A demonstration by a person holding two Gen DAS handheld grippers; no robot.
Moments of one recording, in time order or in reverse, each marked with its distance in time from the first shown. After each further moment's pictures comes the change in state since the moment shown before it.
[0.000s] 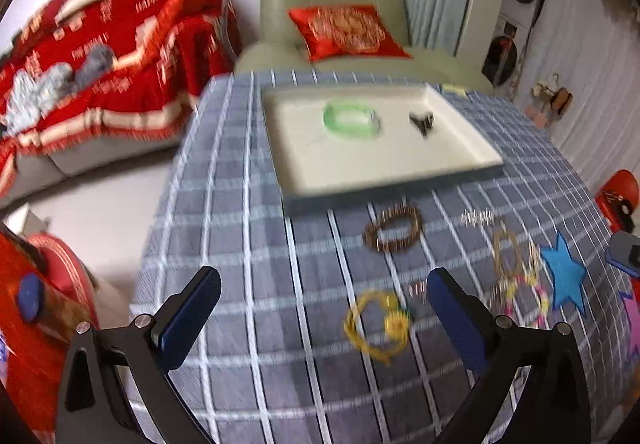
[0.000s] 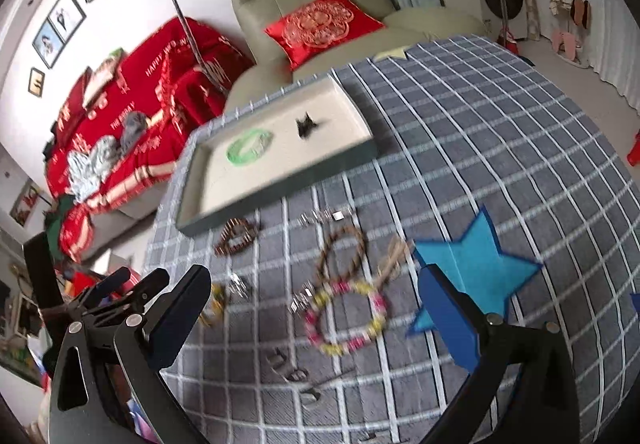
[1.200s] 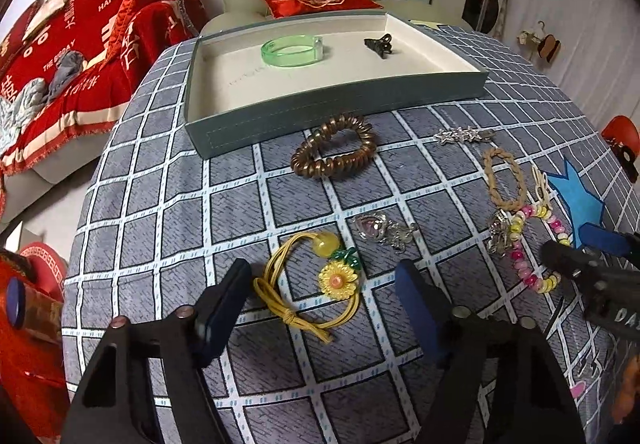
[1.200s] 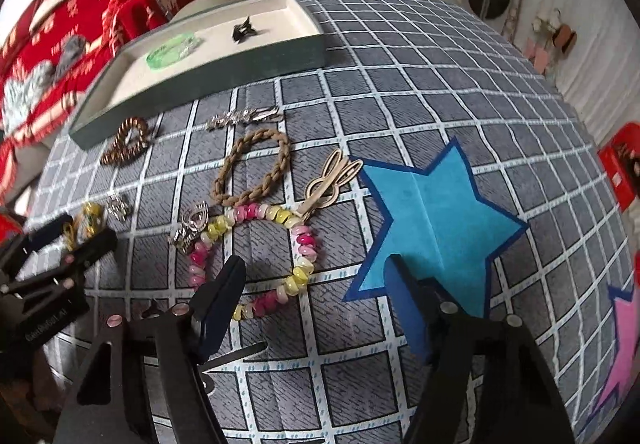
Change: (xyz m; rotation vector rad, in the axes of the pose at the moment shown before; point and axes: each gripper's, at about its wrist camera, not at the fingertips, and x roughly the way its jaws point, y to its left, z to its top) left arm 0.024 -0.058 -0.041 0.134 0.086 0.007; right arm 0.064 -0.009 -0.043 -0.161 0.158 -0.317
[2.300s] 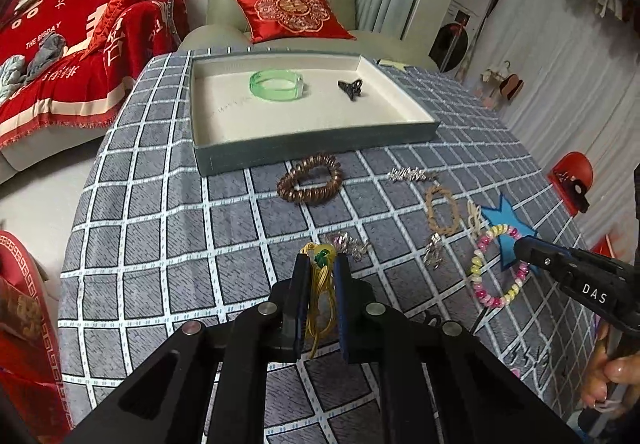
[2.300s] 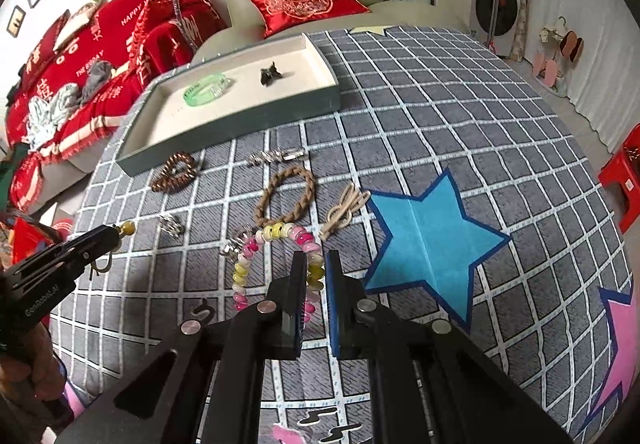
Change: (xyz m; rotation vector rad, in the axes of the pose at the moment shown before) left arm -0.053 0.026 0.003 -0.080 -0.082 -0.206; right arm -0.055 -0.007 0.000 0.035 -0.106 0.115
